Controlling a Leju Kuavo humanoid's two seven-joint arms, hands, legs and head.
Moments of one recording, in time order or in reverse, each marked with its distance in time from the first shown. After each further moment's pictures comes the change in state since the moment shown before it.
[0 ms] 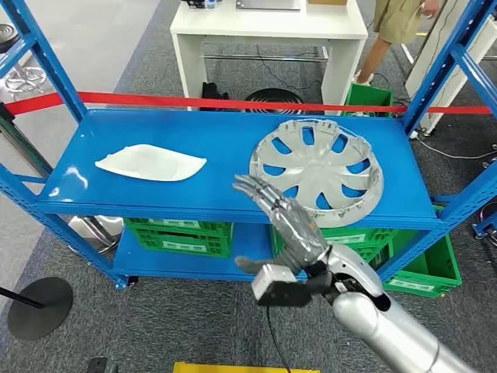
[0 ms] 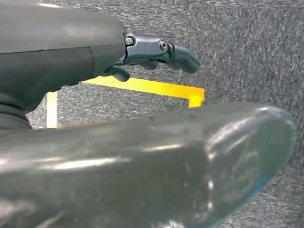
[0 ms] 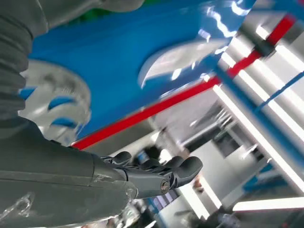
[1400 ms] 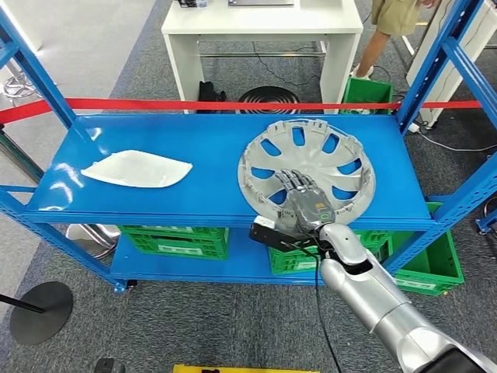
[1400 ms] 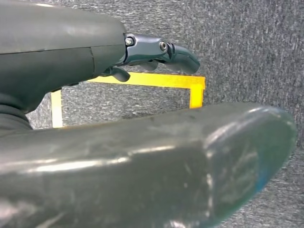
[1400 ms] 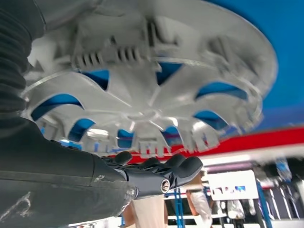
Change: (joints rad) left arm 0.000 0.006 0.055 0.000 -0.113 -0.014 0.003; right arm -0.117 0.127 -0.098 0.636 0.449 -0.088 0.185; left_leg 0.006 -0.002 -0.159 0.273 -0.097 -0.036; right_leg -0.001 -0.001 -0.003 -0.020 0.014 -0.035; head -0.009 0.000
